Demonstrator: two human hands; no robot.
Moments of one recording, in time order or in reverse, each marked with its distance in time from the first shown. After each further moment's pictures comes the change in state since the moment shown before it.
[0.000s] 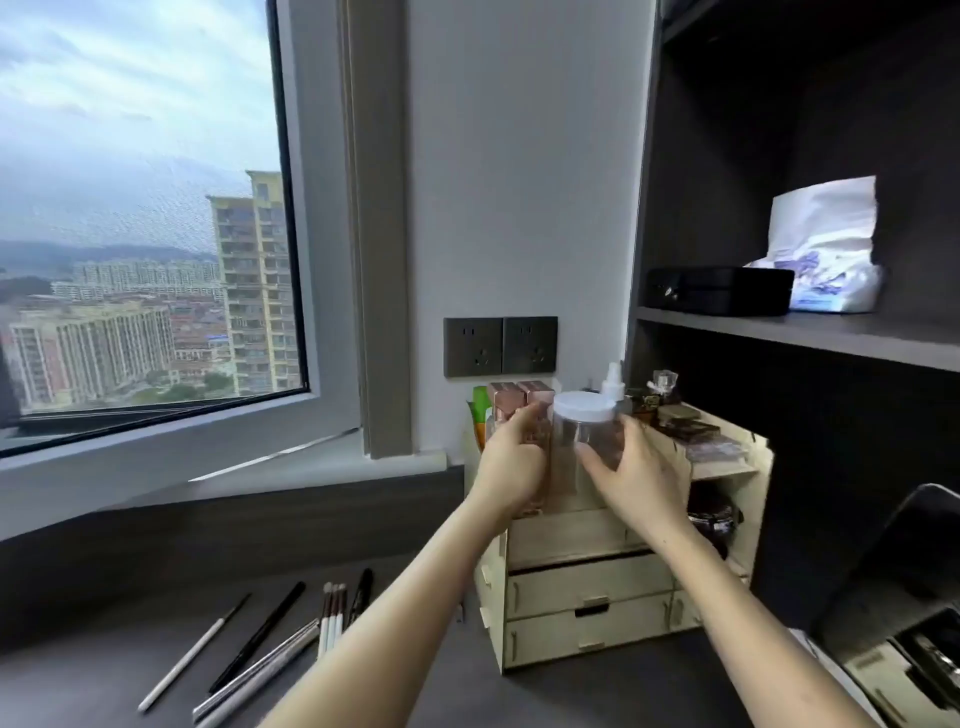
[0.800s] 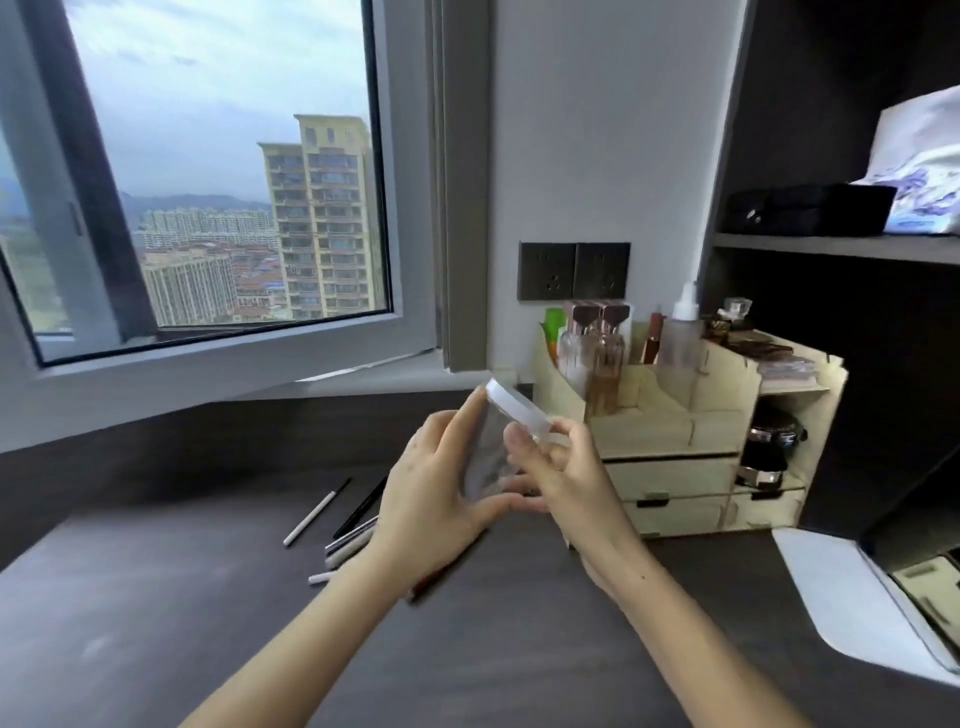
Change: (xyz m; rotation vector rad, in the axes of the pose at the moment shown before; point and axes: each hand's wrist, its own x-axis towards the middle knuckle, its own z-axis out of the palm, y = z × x) left_hand -0.165 -0.044 -0.116 0.622 0.195 0.404; right_hand -0.151 -0.102 0.034 0.875 -0.451 0.201
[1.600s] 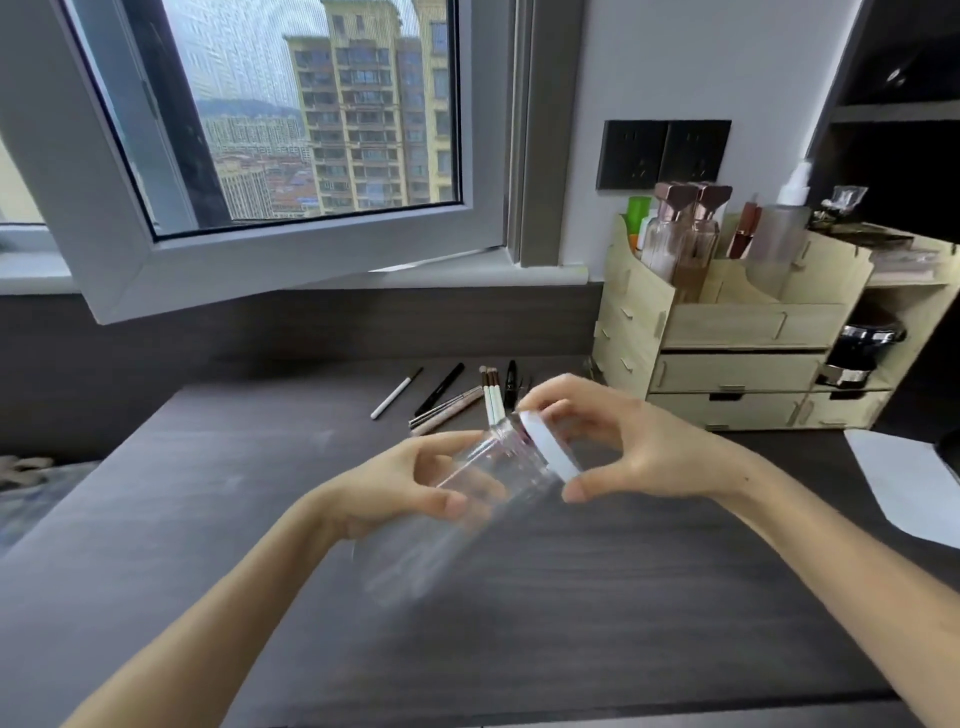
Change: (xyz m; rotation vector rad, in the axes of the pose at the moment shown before) left_hand -0.100 -0.058 -0.079 -0.858 -0.714 -0.533; right_hand -0.035 0.012 0.005 -0.476 -0.802 -0.171
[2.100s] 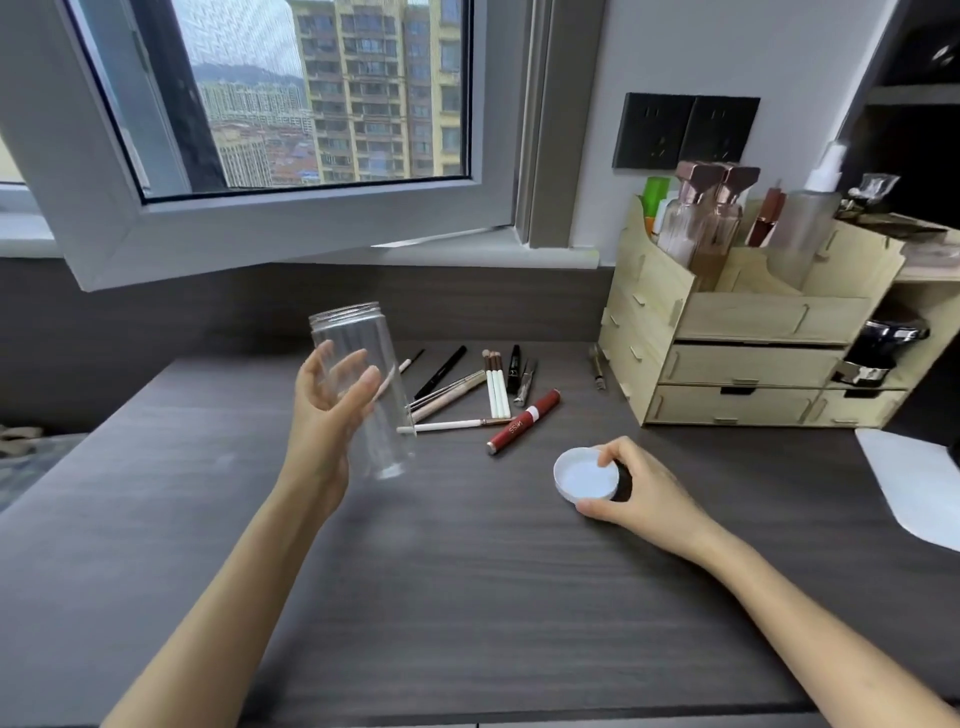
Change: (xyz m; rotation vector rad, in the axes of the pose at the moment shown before) left_hand 0.004 -0.028 -0.033 -0.348 0.970 0.302; right_hand -0.013 0.116 0.037 -0.288 0.401 0.490
